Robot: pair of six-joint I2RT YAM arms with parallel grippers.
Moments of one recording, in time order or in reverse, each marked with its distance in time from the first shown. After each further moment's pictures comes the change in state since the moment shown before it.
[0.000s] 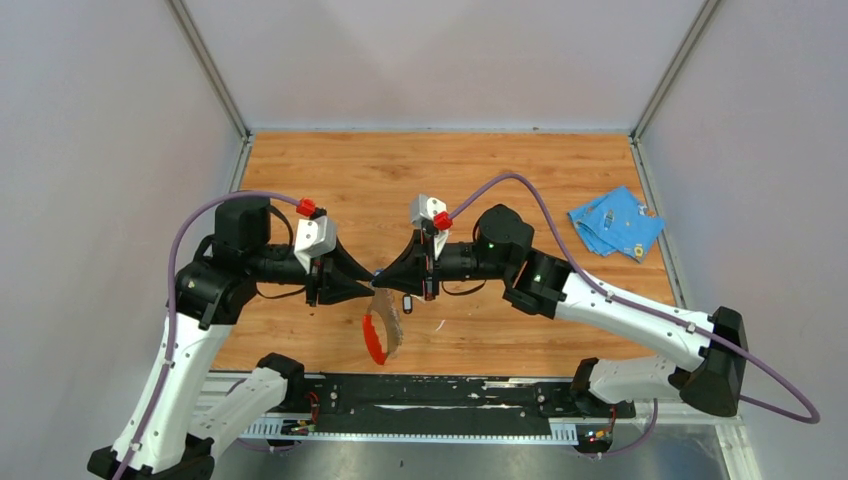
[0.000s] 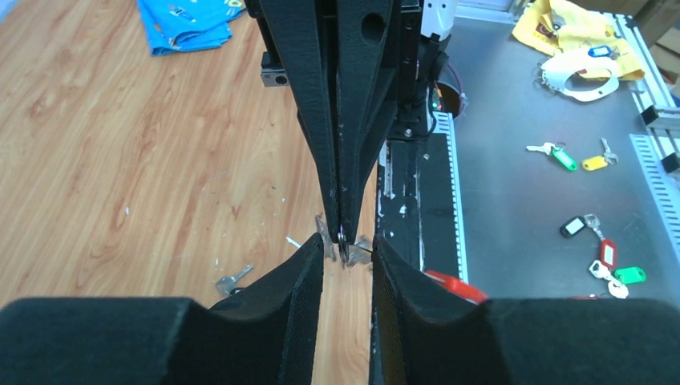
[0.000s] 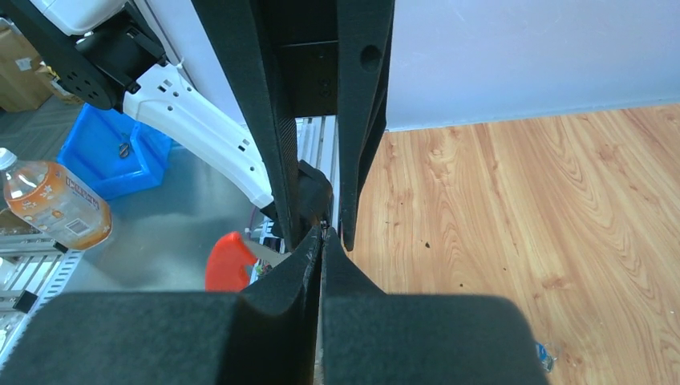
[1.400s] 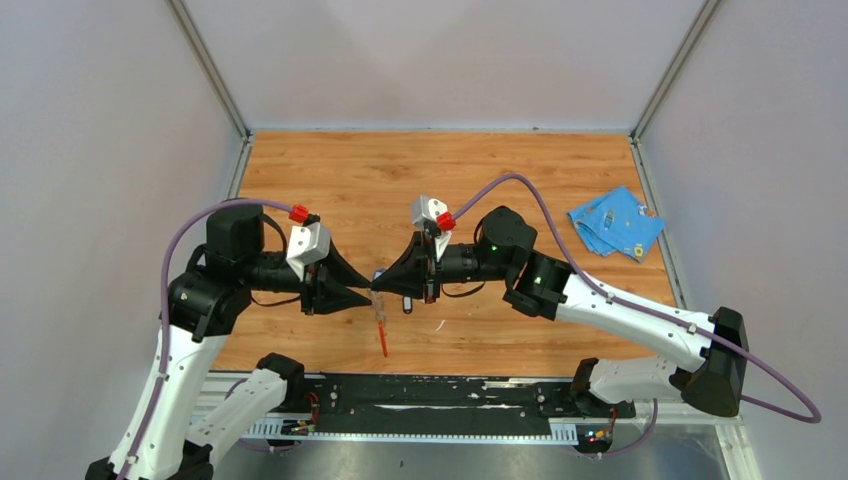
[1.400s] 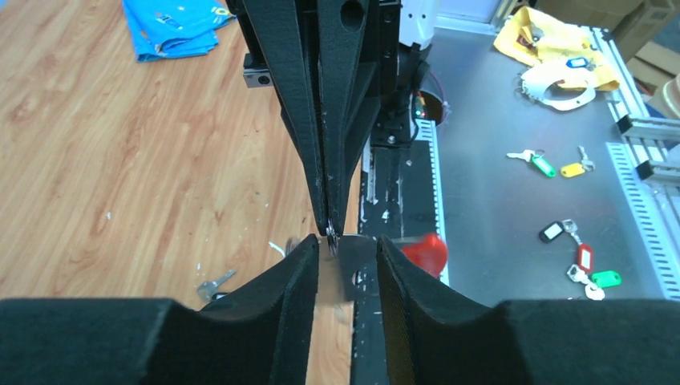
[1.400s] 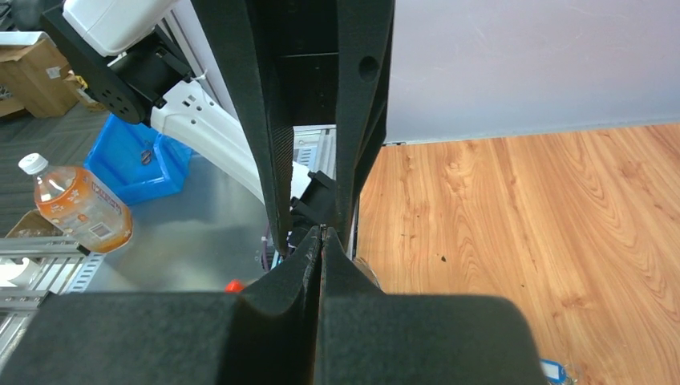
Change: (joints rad) left arm -0.002 -0.047 -0.009 -0.005 0.016 -0.047; right arm 0.011 -0.001 -0.006 0.049 -0.021 0.040
